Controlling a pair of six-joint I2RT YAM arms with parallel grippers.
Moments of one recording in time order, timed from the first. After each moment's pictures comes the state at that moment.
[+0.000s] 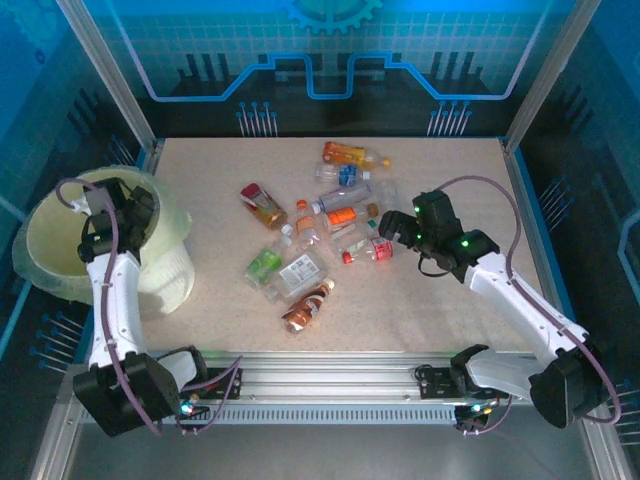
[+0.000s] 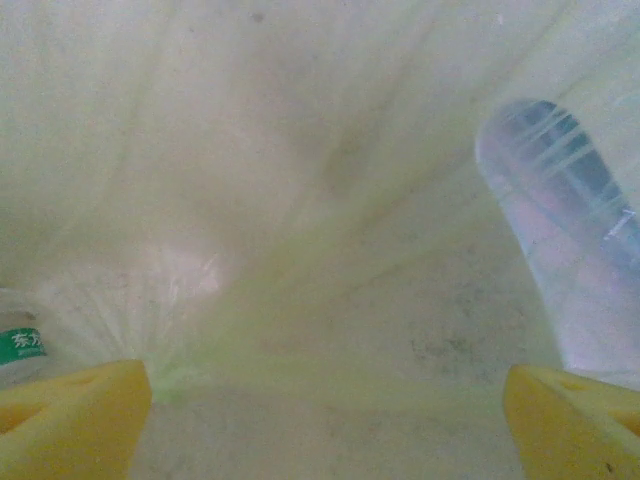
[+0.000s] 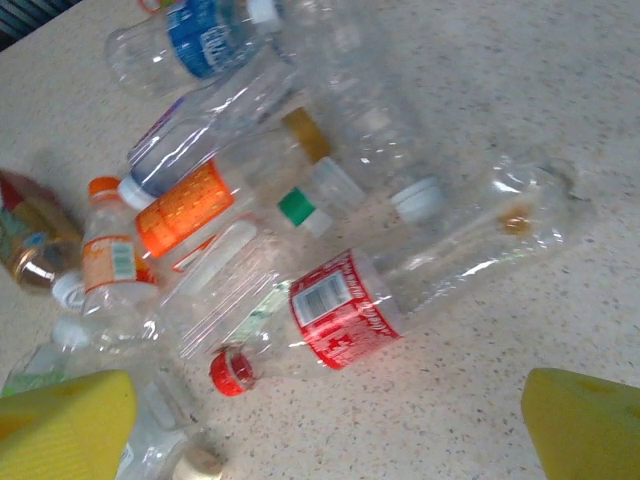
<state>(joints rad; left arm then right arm) 0.42 1.09 1.06 -0.66 -0.11 -0.63 0.42 1.14 0.94 -0.62 0.12 0.74</state>
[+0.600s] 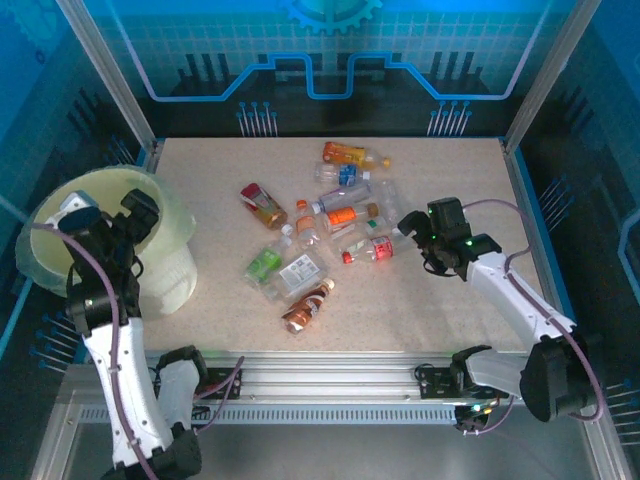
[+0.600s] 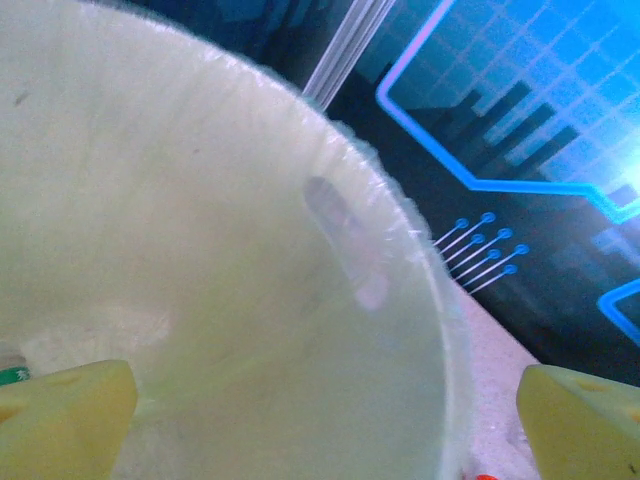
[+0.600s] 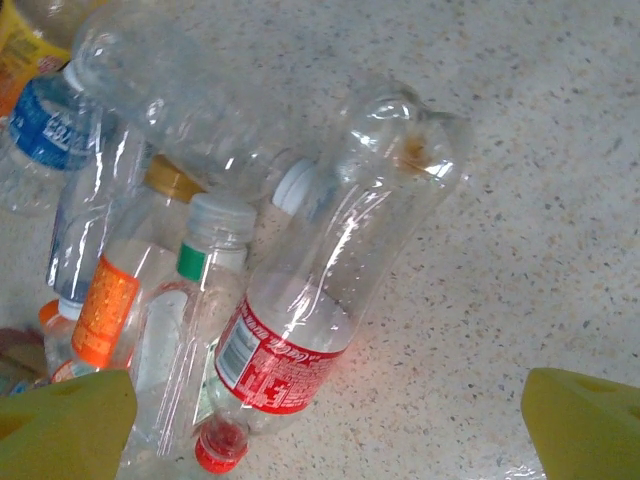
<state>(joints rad) 0.42 0.71 1.11 -0.76 0.00 -0.56 0.27 1.19 0.83 -0.57 0.05 1.11</state>
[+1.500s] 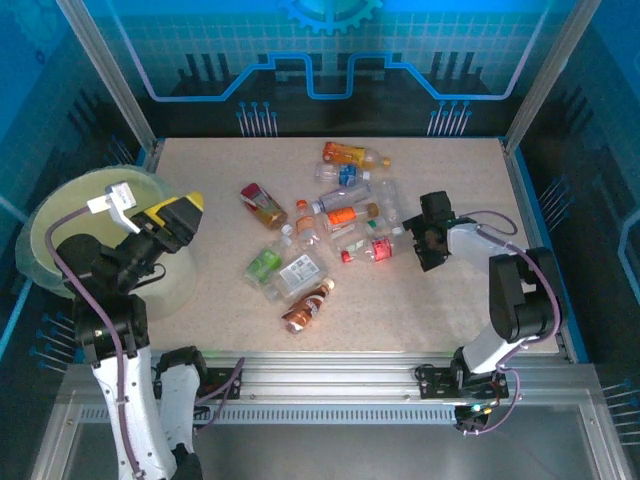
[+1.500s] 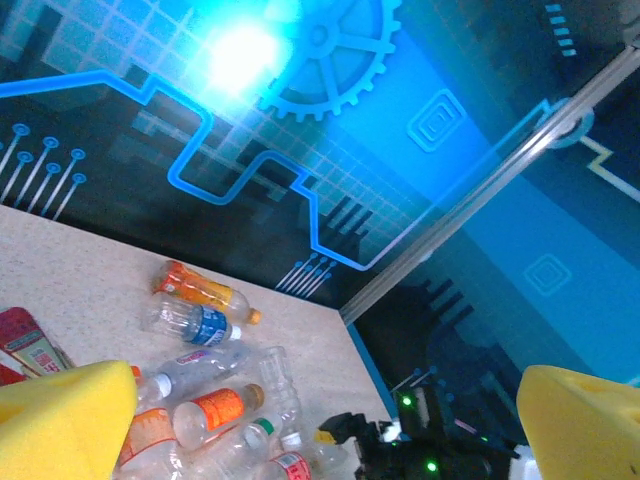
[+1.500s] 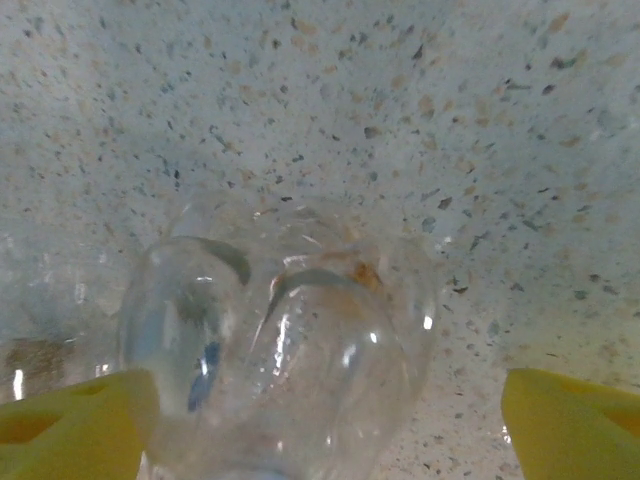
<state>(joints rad) 0.35 0.58 1.00 -0.37 0.80 -0.76 0.17 1.62 0.90 -0.40 0.00 1.35</state>
